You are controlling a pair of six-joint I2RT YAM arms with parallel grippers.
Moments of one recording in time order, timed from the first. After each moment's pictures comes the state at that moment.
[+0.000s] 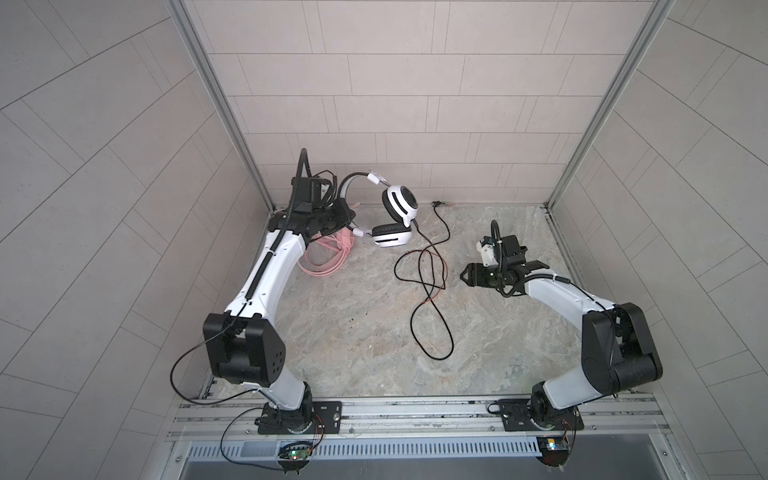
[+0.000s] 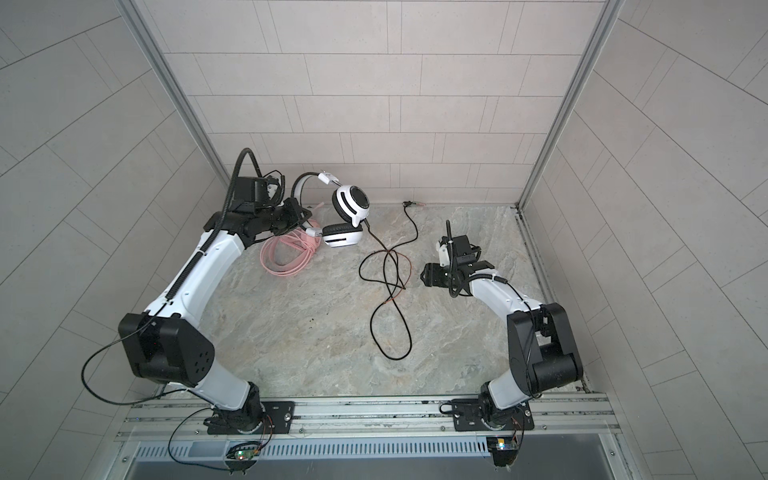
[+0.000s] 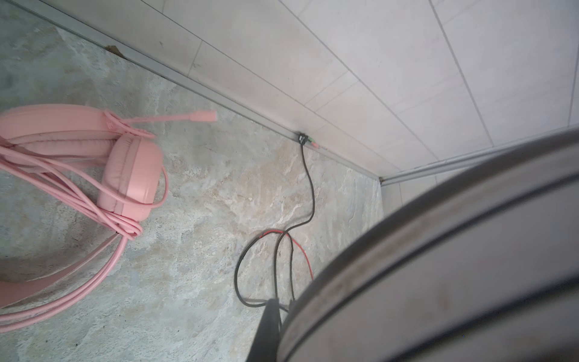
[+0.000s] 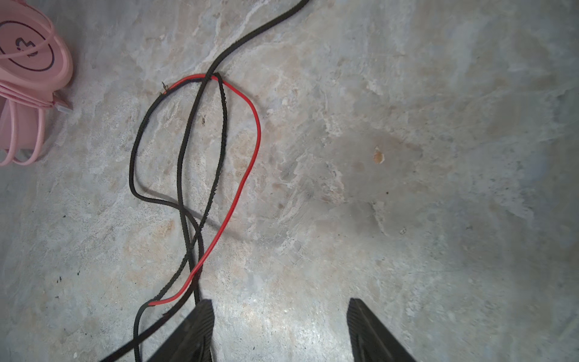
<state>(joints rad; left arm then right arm) -0.09 1.59 1.59 -0.62 0.40 -0.64 0.19 1.51 0.94 -0.37 -0.27 0.28</state>
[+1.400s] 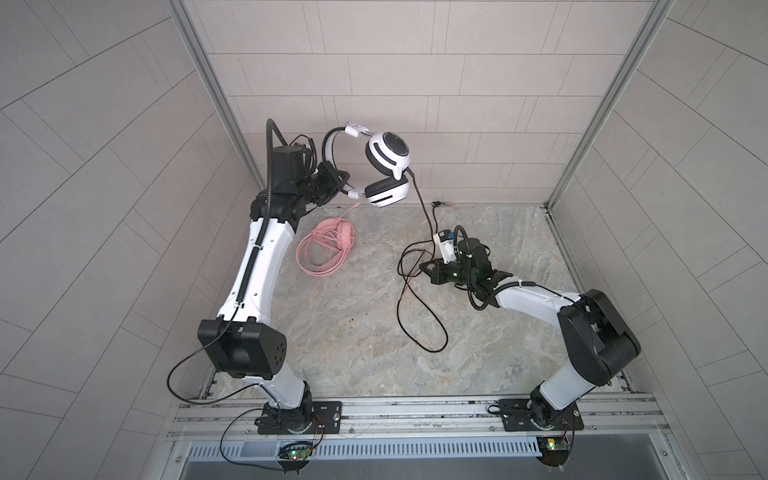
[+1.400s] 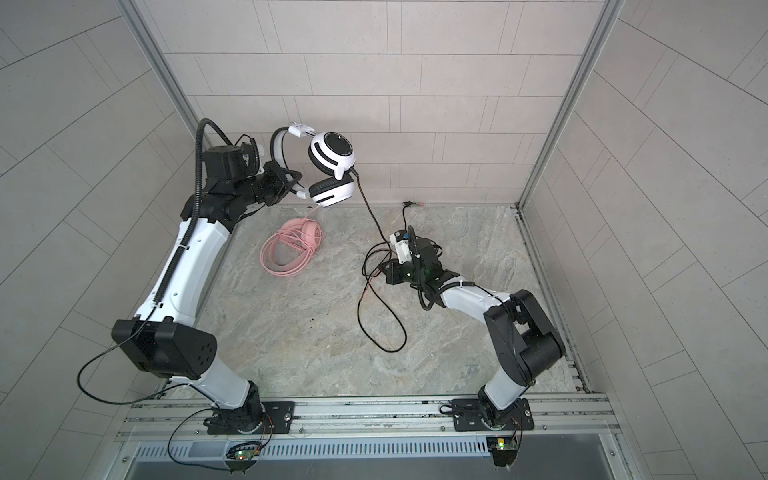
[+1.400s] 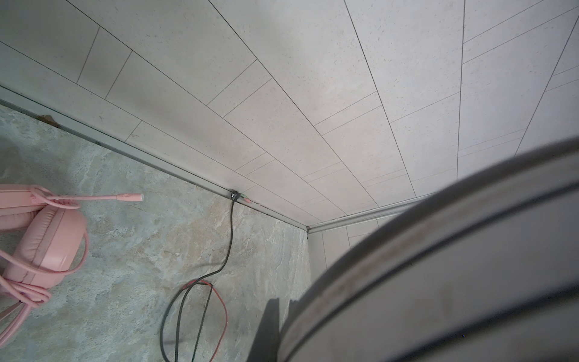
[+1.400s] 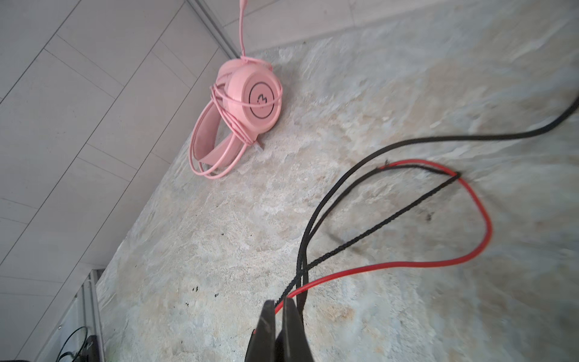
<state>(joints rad) -0.06 1.63 1.83 -0.56 0.48 -0.83 0.46 1.54 0.91 0.17 -0.36 0.41</state>
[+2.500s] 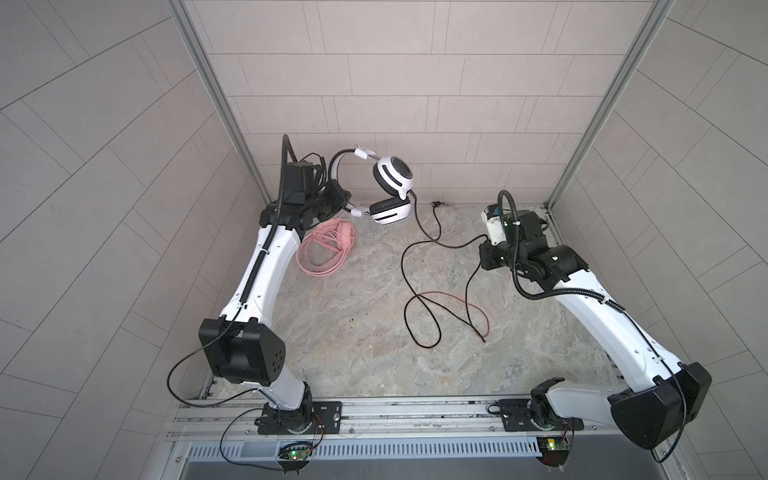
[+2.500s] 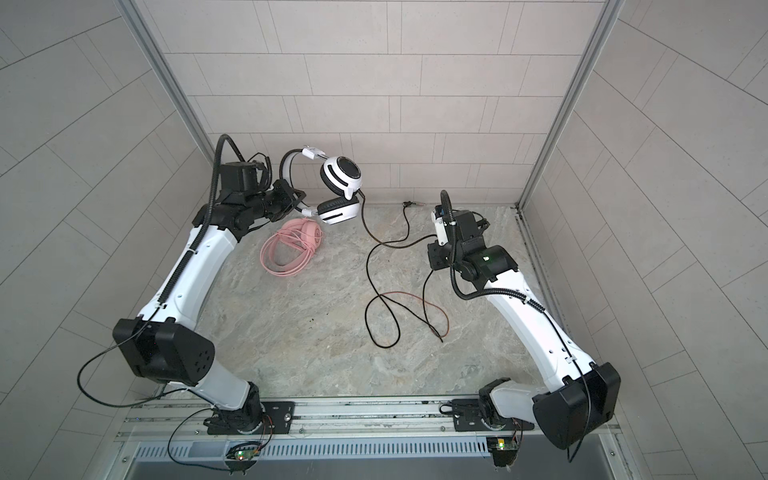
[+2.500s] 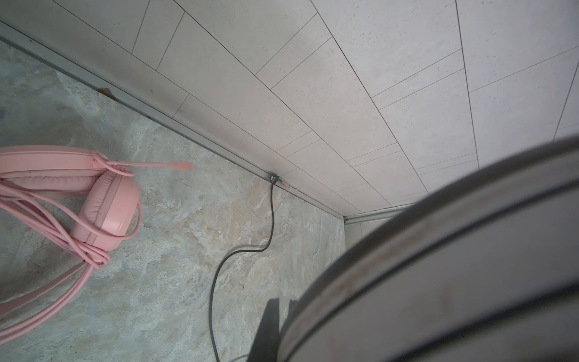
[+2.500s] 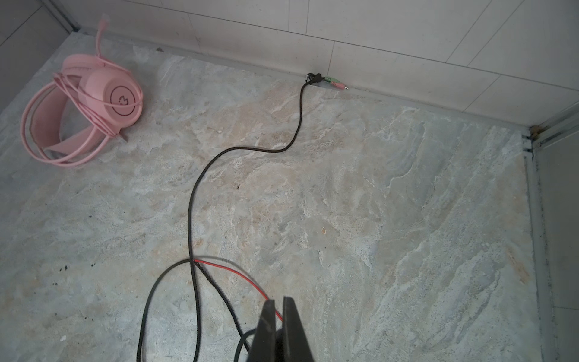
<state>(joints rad) -0.11 1.59 1.69 -0.59 0.36 -0.75 0.39 1.25 1.31 -0.78 0.08 0.07</state>
